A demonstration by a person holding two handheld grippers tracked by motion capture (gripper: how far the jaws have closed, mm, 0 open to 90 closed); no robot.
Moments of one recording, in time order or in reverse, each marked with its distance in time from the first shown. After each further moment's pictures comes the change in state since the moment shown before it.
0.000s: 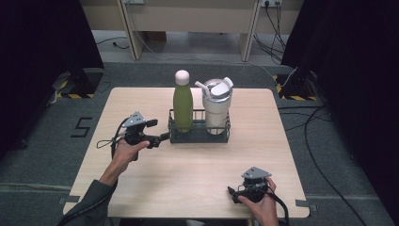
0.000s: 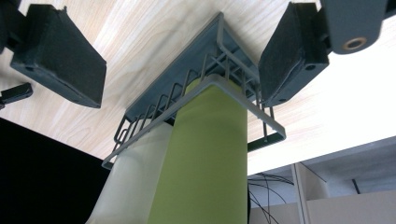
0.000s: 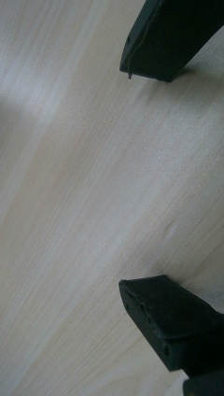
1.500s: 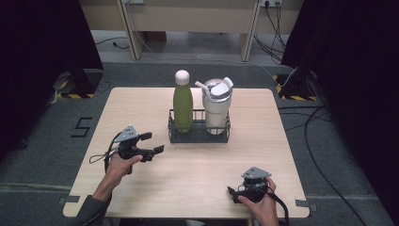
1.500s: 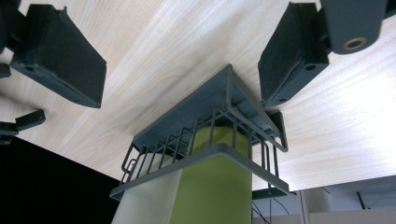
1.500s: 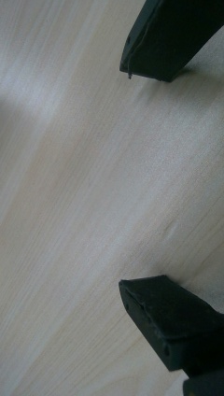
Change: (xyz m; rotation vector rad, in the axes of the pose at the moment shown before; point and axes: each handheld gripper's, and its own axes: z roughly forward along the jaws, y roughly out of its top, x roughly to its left) left arm -0.006 -0.043 -0.022 0.013 -0.014 -0.032; right arm 0.000 0.000 0.000 0.000 0.000 0.004
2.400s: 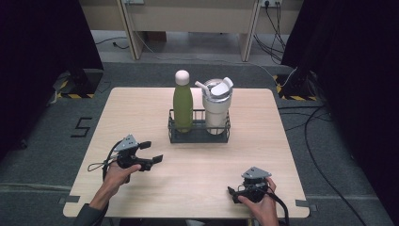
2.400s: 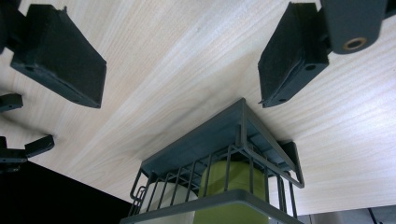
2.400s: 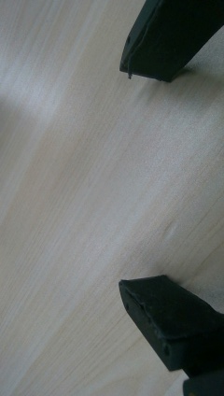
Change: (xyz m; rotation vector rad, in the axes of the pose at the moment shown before) left arm -0.009 -0.024 -0.008 0.041 -0.015 0.001; right arm 0.000 0.000 0.000 0.000 0.000 0.000
